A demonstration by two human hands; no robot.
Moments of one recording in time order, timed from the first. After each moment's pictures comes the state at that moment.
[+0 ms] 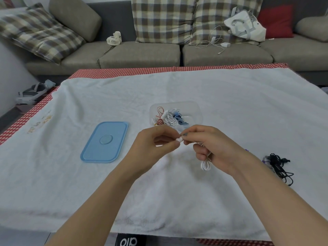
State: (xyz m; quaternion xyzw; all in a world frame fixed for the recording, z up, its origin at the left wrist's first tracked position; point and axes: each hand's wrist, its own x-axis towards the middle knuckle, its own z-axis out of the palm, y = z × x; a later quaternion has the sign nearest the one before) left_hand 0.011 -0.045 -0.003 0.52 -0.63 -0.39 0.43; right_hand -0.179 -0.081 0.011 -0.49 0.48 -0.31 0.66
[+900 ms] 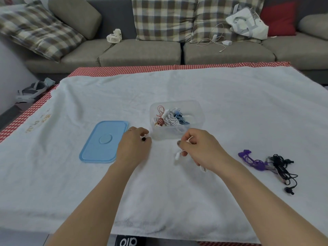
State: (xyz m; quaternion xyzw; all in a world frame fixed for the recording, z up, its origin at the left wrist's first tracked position) left_hand 0.051 -0.088 -0.059 0.77 -0.56 -0.15 0.27; right_hand -0.161 -0.085 -0.014 -0.65 0.57 -0.25 0.43
